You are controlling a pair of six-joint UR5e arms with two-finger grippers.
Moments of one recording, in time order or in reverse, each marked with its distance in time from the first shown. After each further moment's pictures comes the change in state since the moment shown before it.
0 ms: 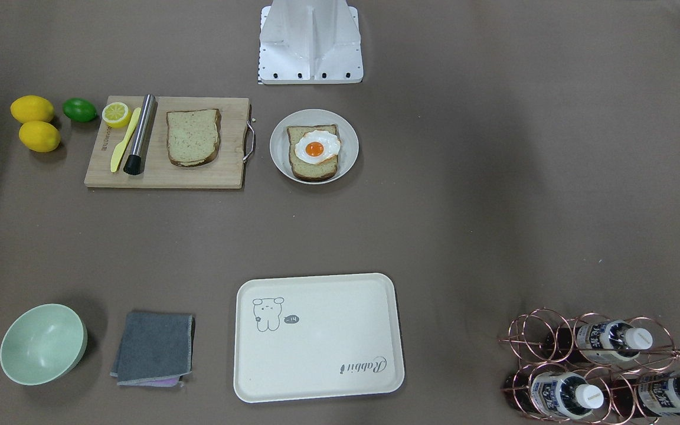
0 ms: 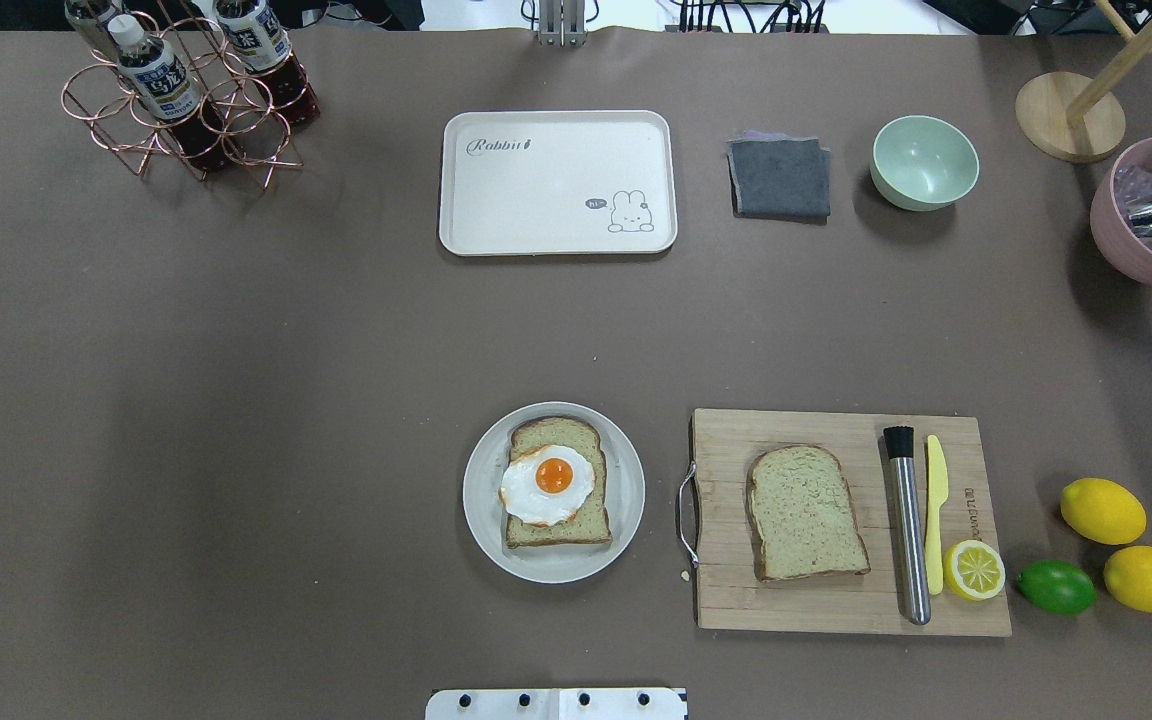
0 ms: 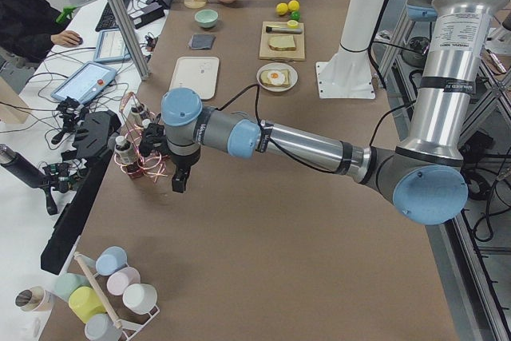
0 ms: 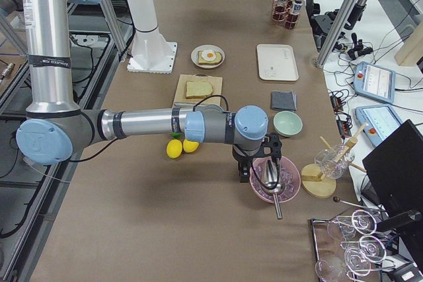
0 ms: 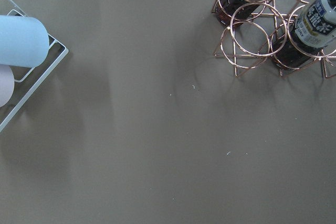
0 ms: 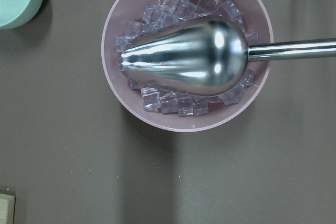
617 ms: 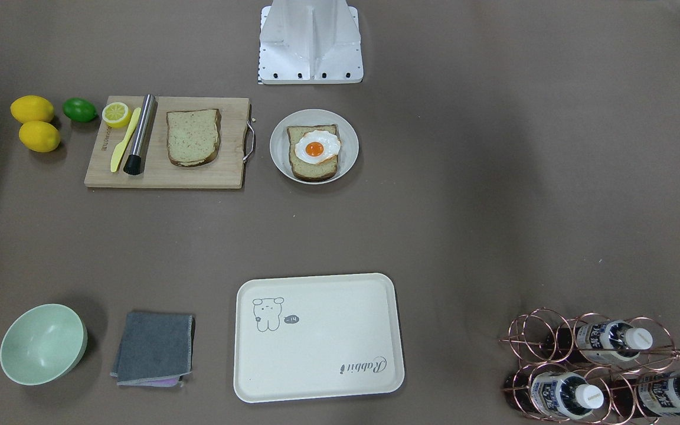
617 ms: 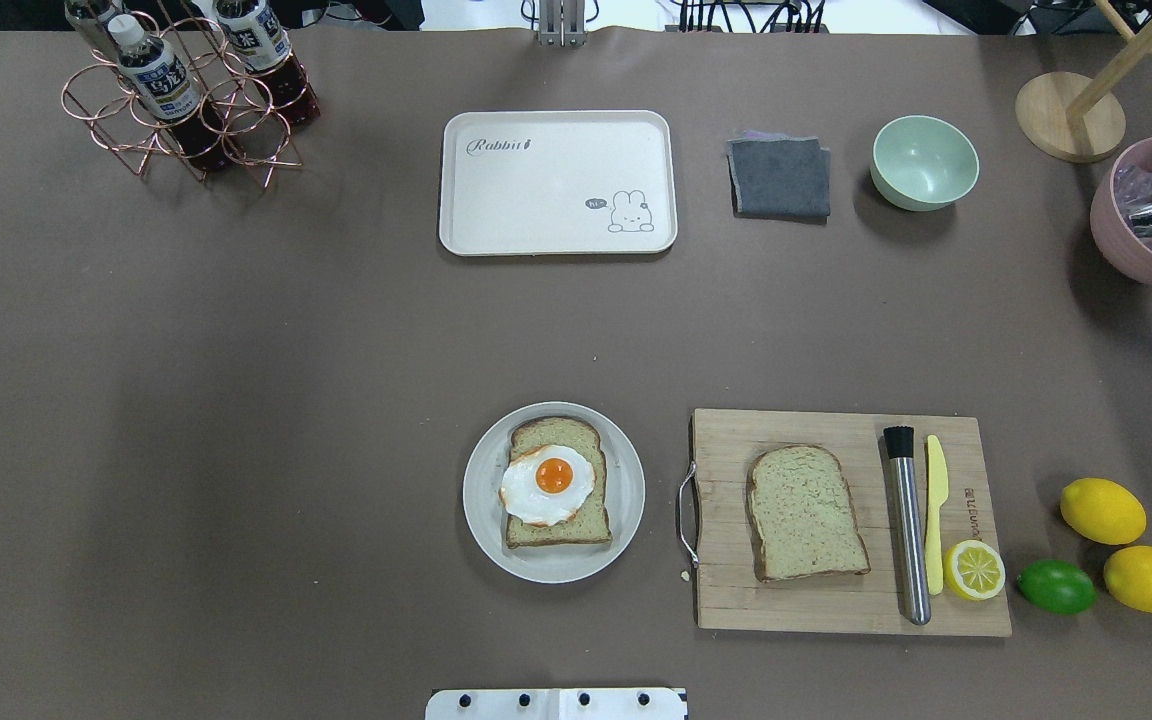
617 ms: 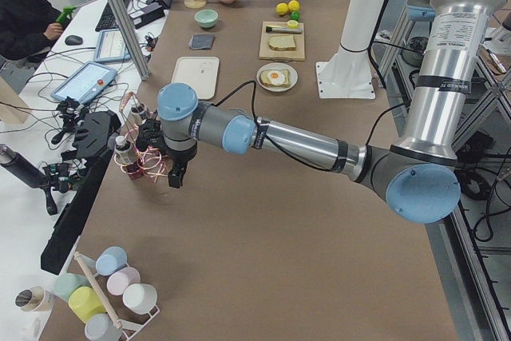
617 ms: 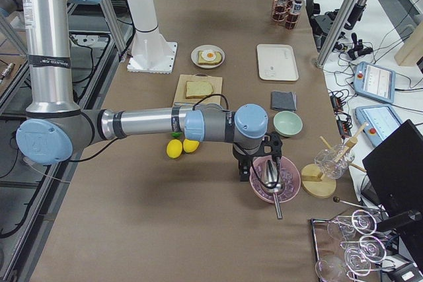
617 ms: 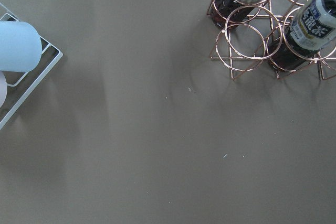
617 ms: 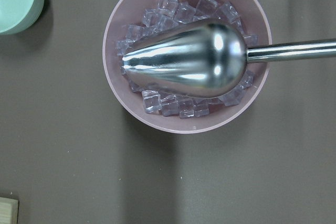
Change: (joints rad) left arm 0.008 0.003 0.008 0.002 0.000 -0.002; right arm 0.003 0.004 0.008 0.001 0.000 0.028
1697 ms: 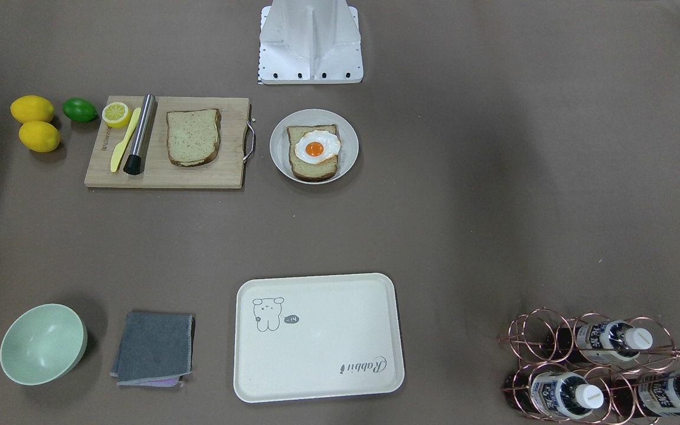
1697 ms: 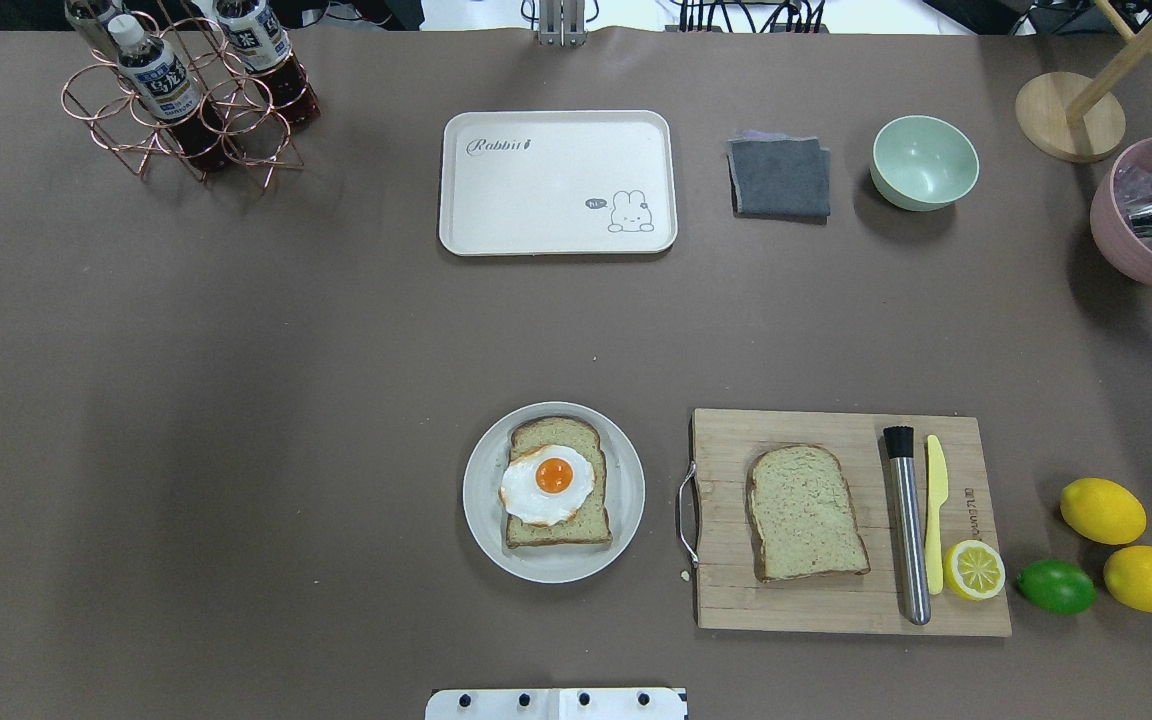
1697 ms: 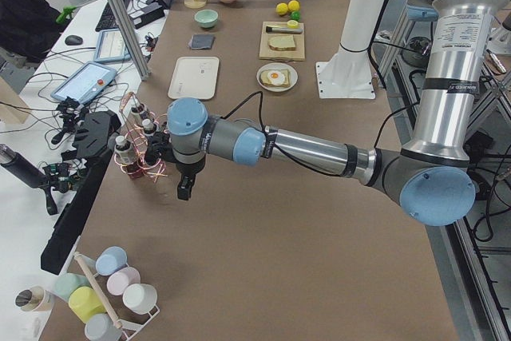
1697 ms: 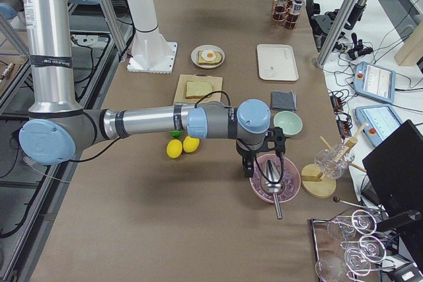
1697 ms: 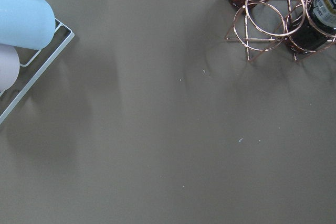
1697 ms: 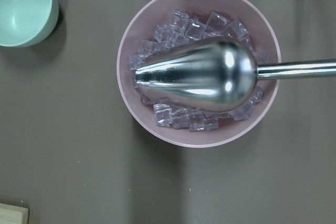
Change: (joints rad) left arm -0.005 0.048 -0.020 -0.027 0.005 0.009; right arm -0.003 0.017 0.011 0.033 0.014 0.018
